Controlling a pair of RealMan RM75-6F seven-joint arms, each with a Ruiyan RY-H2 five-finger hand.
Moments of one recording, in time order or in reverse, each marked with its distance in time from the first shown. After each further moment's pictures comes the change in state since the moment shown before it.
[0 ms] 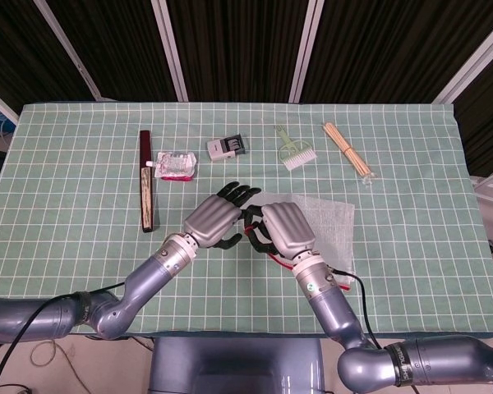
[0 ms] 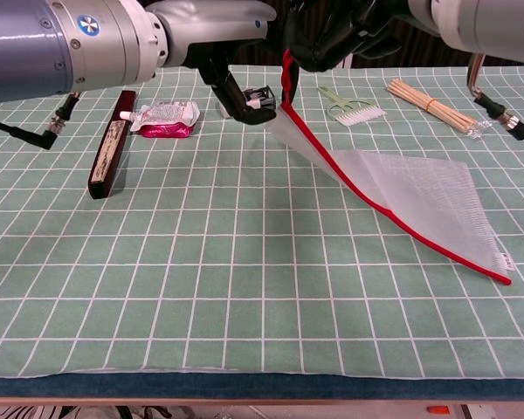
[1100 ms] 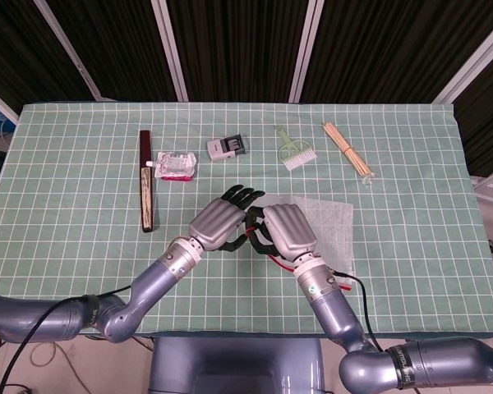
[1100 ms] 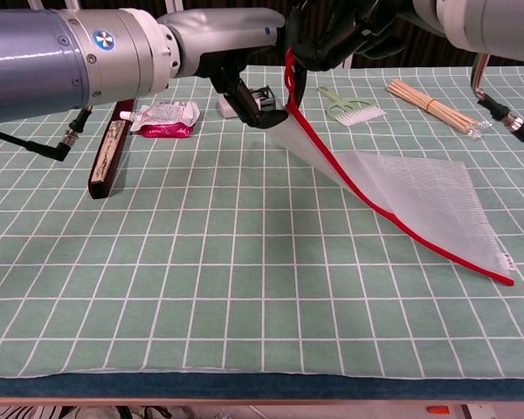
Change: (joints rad) left arm -0.016 -0.046 0.018 0.012 -0.004 0.041 -0.021; right arm 0.005 0.004 -0.012 -0.020 -0.007 0.019 0.012
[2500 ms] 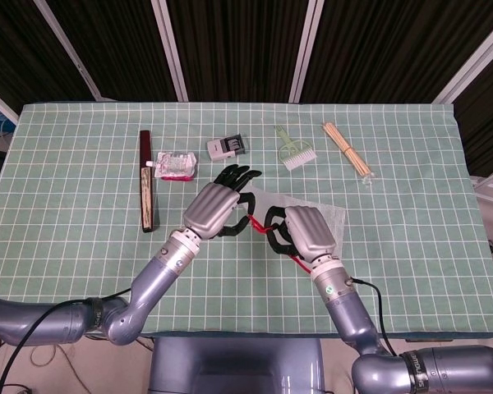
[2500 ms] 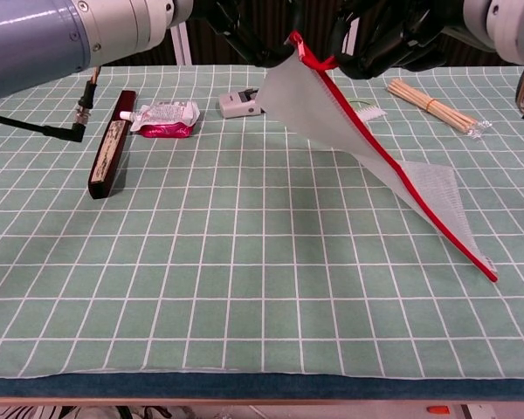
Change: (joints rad) left arm 0.038 -0.031 -0.085 -0.022 0.012 0.150 -0.037; right arm -0.074 0.048 -0.028 -0.019 -0.003 0.017 0.068
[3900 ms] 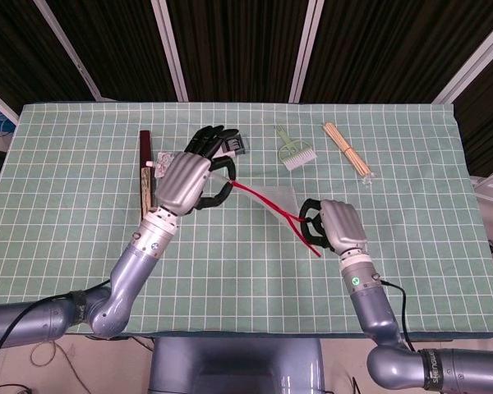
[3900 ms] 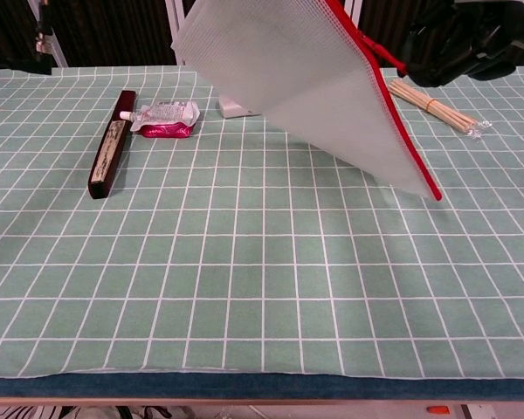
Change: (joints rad) left arm 0.074 0.093 -0.095 -0.030 0.084 0.093 -0.101; right arm -0.084 0.075 -0.012 0.071 0.031 -0.010 0.052
